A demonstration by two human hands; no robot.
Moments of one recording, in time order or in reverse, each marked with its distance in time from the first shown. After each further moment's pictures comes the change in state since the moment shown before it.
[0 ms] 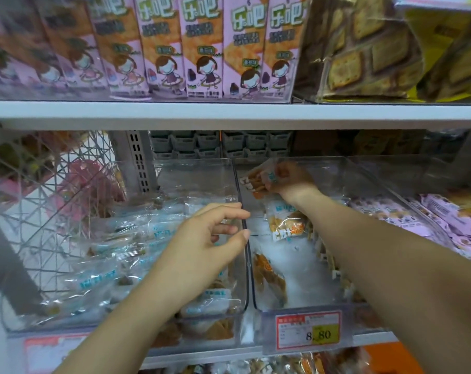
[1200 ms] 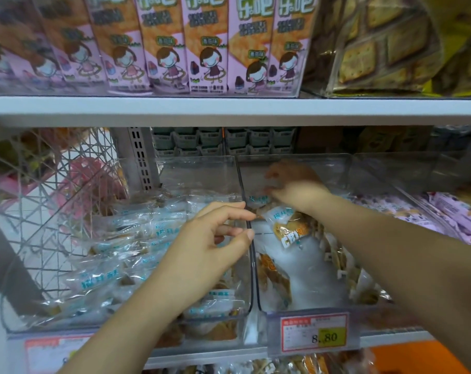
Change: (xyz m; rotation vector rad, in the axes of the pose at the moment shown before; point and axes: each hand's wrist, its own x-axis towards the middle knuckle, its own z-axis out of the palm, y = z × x) left_hand 0.001 -0.004 0.000 -0.018 -0.012 0.022; right_hand -0.004 -0.003 -0.009 -0.683 -0.070 -0.408
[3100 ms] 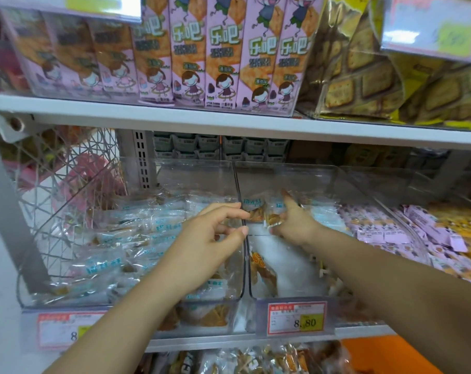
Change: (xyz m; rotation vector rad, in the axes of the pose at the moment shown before) left_hand -0.003 -0.002 0.000 0.070 -0.004 0.056; right_hand -0.058 -0.007 0.018 0.642 -0.252 0.434
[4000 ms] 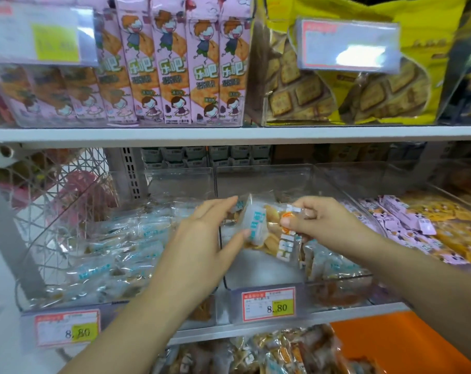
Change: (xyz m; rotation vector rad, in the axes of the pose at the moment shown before) left_hand -0.017 0.039 0.022 0.470 0.174 0.207; right_hand -0.100 0.007 -0.070 0.172 0.062 -0.310
